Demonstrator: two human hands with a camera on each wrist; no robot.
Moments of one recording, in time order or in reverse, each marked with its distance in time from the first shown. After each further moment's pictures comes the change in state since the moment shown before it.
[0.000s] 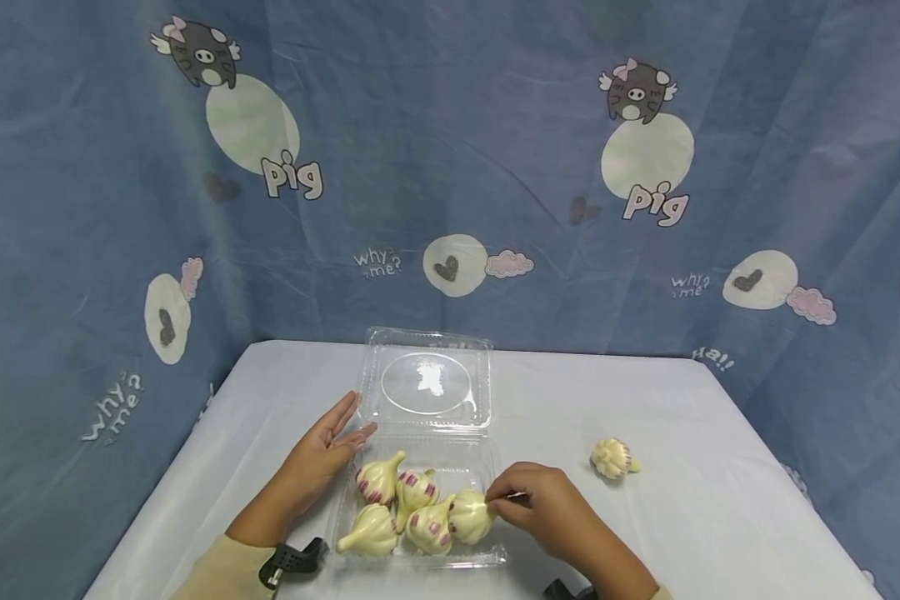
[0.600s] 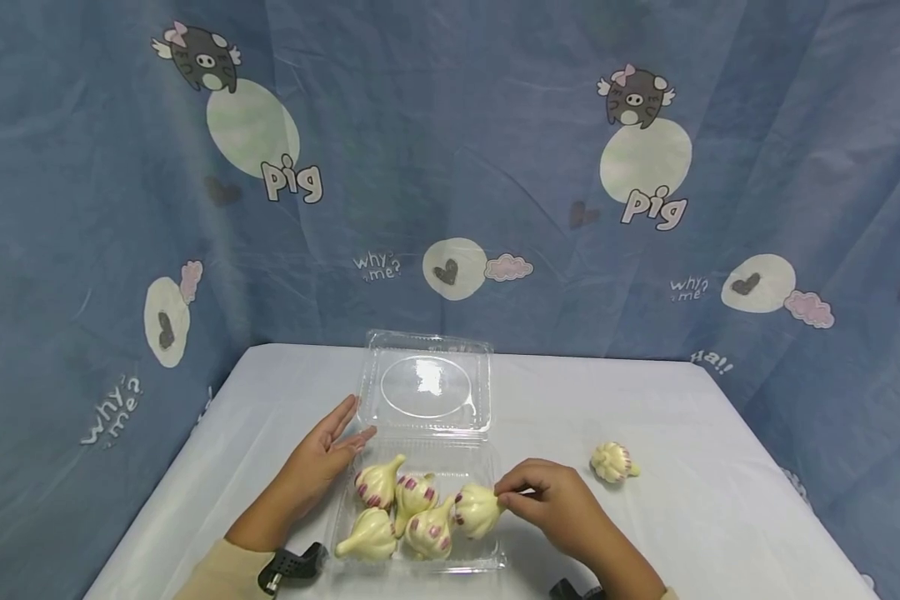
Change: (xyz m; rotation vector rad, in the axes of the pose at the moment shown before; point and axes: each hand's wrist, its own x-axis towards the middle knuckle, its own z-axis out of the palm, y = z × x) left_hand 0.001 -0.002 0.000 -0.007 -0.012 0.008; right_hand -0.003 0.007 -0.011 0.111 0.055 0.072
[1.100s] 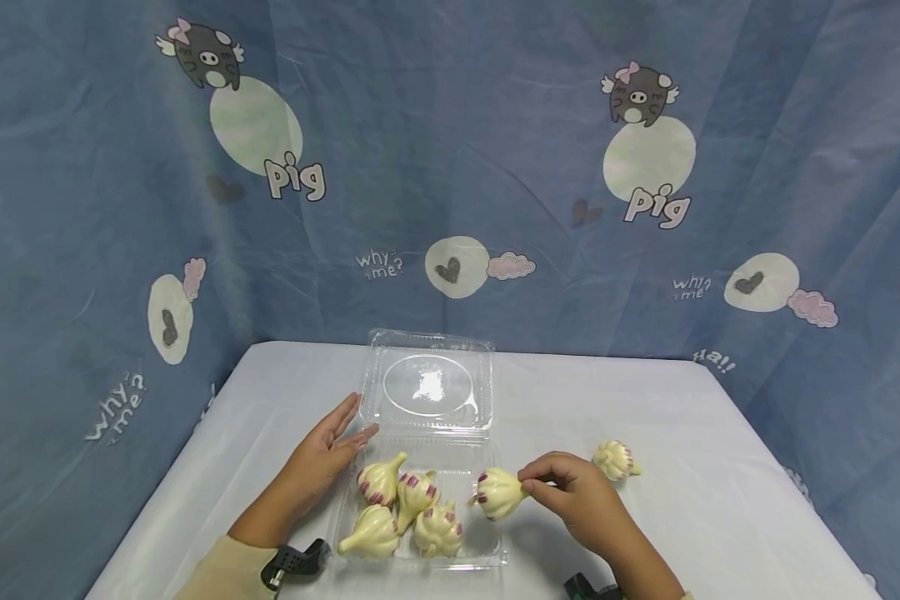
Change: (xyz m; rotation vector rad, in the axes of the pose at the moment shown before) left_hand -0.001 -0.002 0.000 0.003 0.005 0.008; right_hand -0.008 0.010 -0.015 0.053 0.107 0.094
